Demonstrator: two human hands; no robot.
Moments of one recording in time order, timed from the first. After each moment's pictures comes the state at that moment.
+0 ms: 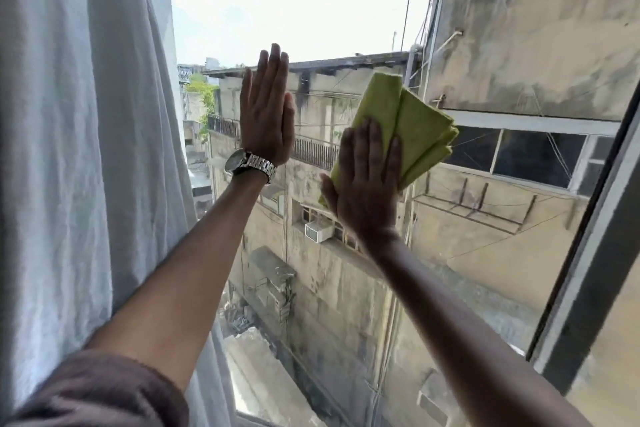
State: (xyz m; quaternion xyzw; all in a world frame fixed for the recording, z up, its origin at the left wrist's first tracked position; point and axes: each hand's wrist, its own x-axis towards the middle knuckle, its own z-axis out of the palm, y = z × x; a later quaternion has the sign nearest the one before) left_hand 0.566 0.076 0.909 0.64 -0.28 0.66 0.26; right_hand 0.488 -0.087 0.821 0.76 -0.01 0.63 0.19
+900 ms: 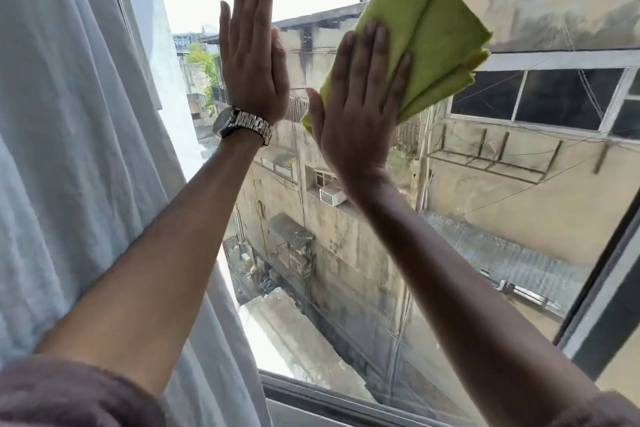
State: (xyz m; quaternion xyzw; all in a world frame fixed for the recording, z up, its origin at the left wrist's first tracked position) left_hand 0.575 0.070 0.907 0.61 -0.27 0.70 0.27; right_hand 0.508 -0.050 0.850 0.71 -0.11 0.69 0.10
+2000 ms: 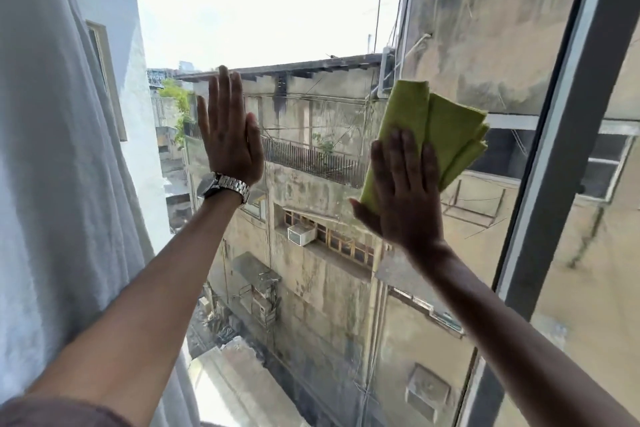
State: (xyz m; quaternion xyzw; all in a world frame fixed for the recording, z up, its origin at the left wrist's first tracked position) left_hand 0.553 0.044 0.887 0.65 -0.20 0.67 0.30; right_hand 0.417 -0.211 0.824 0.75 0.00 0.61 0.26
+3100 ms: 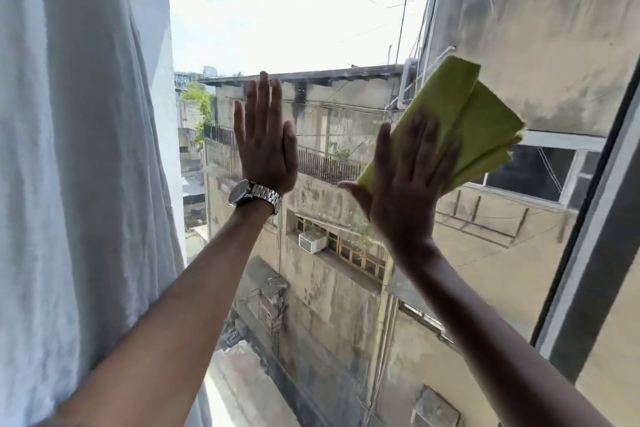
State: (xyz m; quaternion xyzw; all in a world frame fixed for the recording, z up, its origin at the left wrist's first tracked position) left_hand 0.563 0.045 0.887 0.66 -0.19 0.66 0.29; right_hand 0.457 -0.144 0.854 0.76 -0.08 0.62 0.17
